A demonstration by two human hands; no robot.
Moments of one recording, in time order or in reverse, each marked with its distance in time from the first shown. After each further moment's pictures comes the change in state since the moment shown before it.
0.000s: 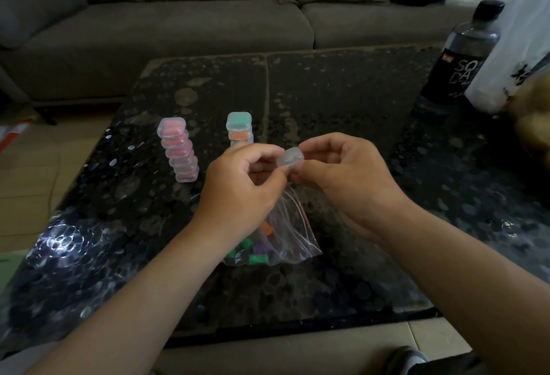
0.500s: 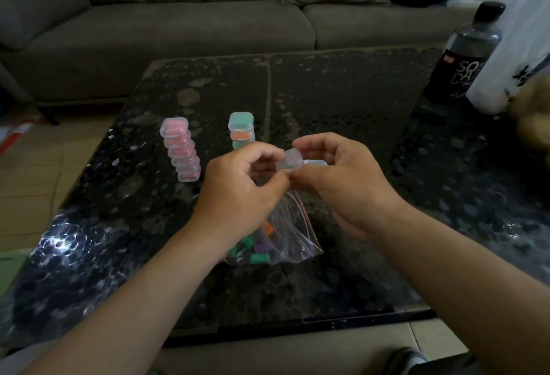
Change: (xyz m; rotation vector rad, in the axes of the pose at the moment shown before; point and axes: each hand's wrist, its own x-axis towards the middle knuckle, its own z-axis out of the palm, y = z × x) left_hand -0.001 0.002 -0.003 0.005 -0.009 -0.010; right_hand -0.006 -0.005 0.004 0.057 -0.075 0.030
